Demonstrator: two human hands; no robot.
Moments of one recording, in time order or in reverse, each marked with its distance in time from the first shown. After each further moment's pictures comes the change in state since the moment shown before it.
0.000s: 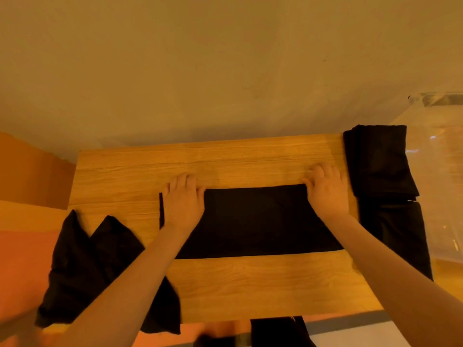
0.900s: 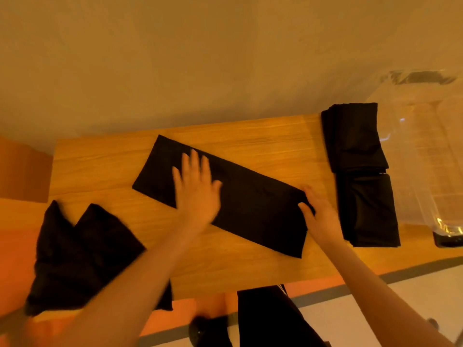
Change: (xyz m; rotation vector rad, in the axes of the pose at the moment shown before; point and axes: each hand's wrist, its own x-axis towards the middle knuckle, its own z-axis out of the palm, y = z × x) left_hand -0.028 0.062 -0.007 0.137 -0.241 0.024; right_hand -0.110 0.020 -0.001 0.495 -0.227 0.268
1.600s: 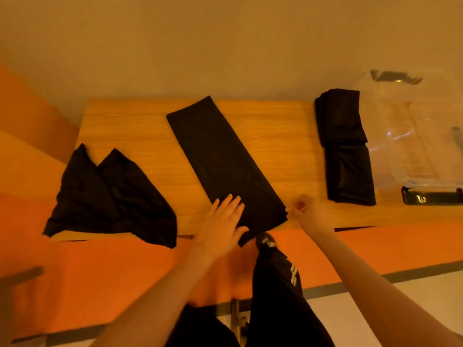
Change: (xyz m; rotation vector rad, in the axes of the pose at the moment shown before) left_hand -0.172 0.019 0.045 -0.102 -0.170 0.379; right_hand -0.095 -0.003 0.006 -0.066 -0.098 0.145
